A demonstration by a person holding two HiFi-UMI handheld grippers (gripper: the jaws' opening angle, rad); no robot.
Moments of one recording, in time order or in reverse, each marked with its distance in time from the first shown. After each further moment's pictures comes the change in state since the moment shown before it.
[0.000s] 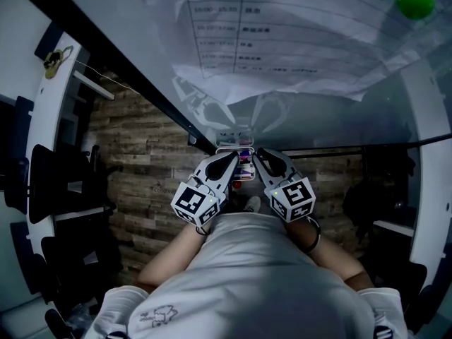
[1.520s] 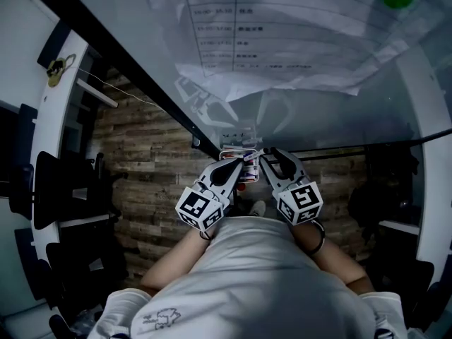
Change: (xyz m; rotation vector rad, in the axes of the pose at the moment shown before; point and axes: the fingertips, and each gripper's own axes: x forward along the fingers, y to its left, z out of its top) left arm -0.005 -0.010 -0.006 -0.013 0.016 -0.036; right arm -0.015 -0.011 0.006 0.022 -0.071 -0.065
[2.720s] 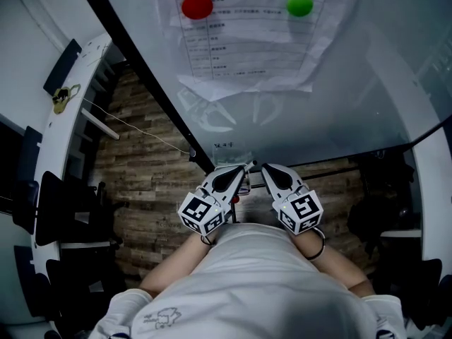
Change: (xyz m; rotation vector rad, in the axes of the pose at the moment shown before) left arm 0.008 -0.042 0.038 0.085 -0.063 -0.083; right arm -0.048 0.012 0.046 -0.099 -0.113 0.021
